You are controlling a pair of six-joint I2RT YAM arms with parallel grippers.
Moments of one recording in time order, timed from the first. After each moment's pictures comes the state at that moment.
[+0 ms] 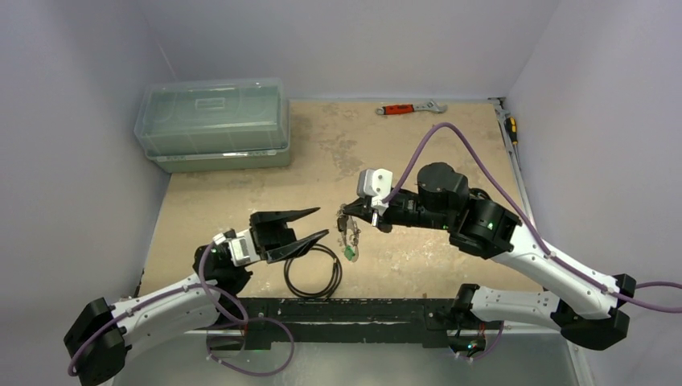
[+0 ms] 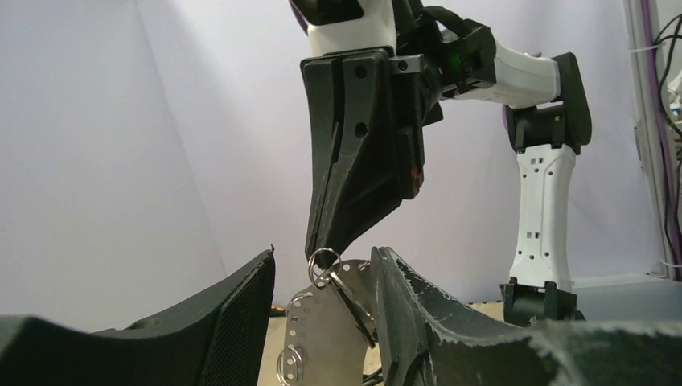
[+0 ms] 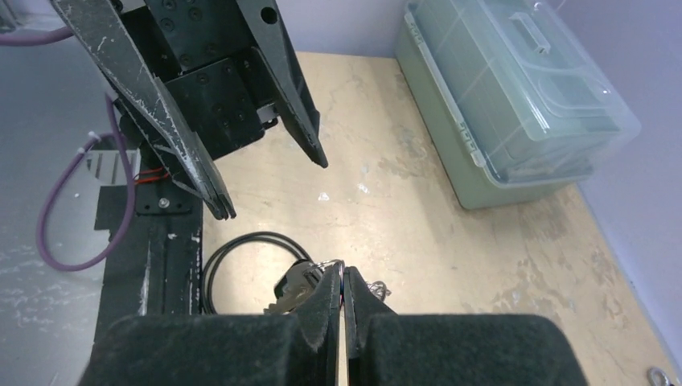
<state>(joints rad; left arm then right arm) -0.87 0.75 0.23 1.29 0.44 -0.04 1.03 1.01 1.25 -0.49 -0.26 -0.32</state>
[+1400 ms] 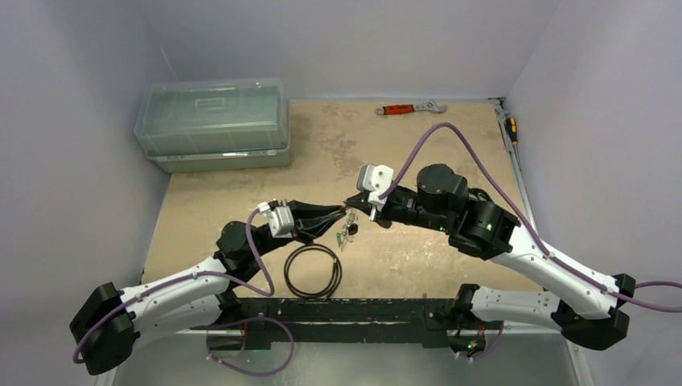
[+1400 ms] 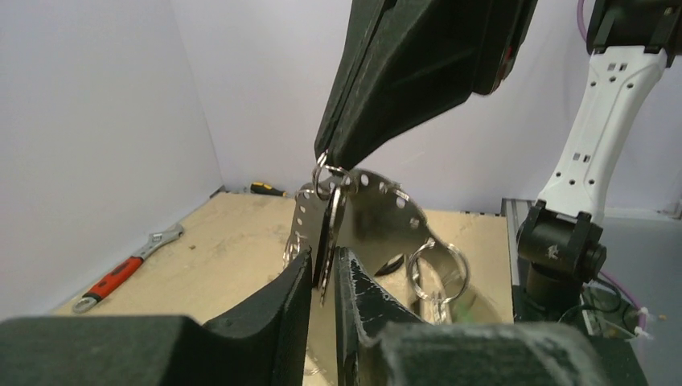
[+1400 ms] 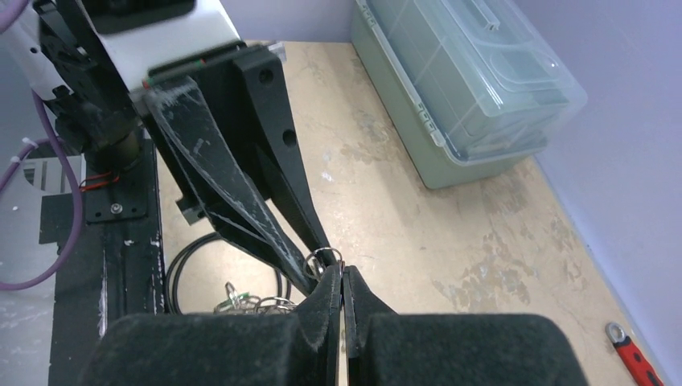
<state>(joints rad) -0.87 0.86 0.35 0.94 0.33 -0.04 1.04 1.01 1.24 -0.47 -0.13 -0.32</state>
